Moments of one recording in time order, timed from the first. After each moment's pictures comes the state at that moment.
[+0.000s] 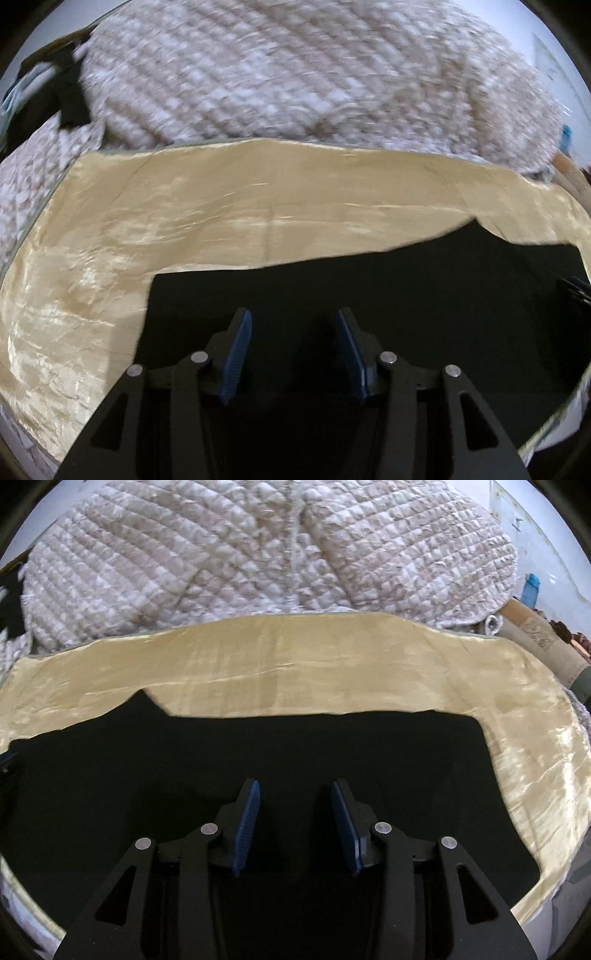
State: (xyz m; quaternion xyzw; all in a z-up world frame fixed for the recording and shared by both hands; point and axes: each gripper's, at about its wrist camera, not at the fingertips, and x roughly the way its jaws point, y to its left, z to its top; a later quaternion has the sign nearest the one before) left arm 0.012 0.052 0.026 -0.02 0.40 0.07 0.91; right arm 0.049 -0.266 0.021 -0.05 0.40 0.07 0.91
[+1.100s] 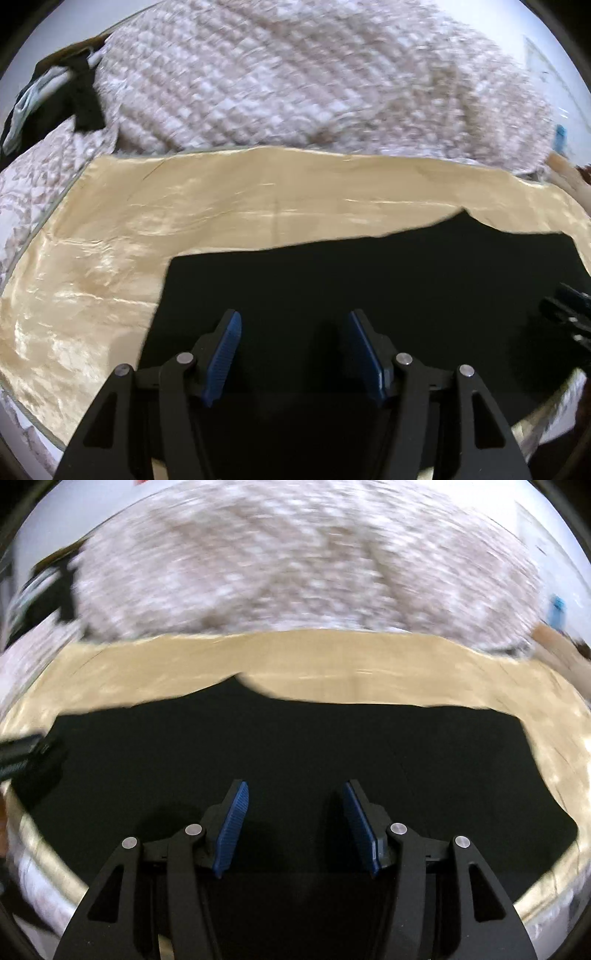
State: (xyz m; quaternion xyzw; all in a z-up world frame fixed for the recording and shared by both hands) left arm -0.026 0.055 0.022 -0.02 0.37 0.08 0.92; right arm -0.005 -0.216 0.007 -0.09 0.35 0.14 0.92
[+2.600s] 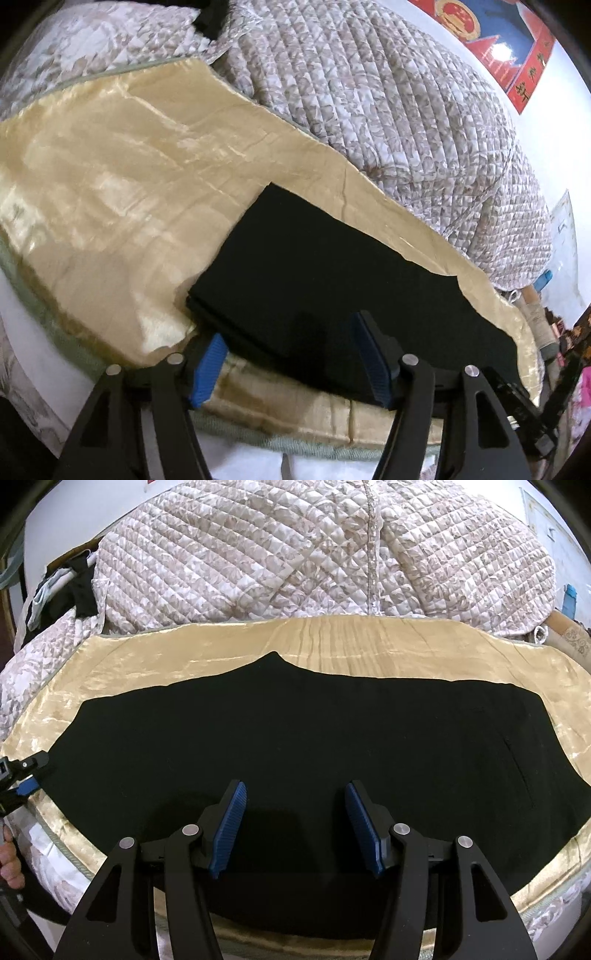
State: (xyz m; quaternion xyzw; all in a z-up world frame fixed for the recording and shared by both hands) left arm -0.104 0.127 0.001 -0.29 0.32 0.10 0.89; right arm -0.016 -0.217 0.004 -0.04 0.37 0.15 0.91
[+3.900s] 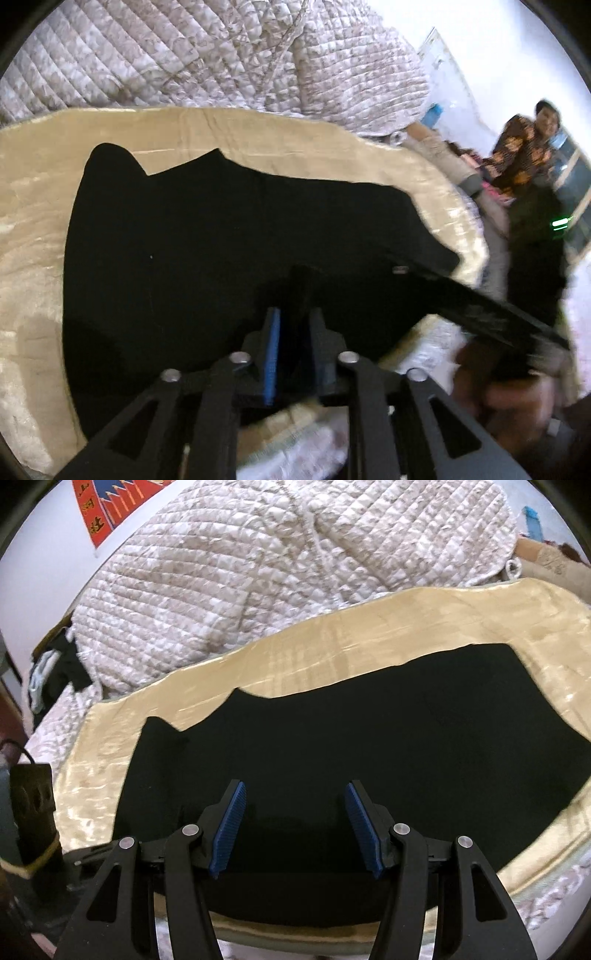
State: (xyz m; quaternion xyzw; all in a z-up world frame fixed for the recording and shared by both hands) left arm -0.024 -0.079 0.043 -0.14 0.44 -0.22 0.86; right arm -0.001 -0.273 0.021 0.11 0.40 0.17 0.90
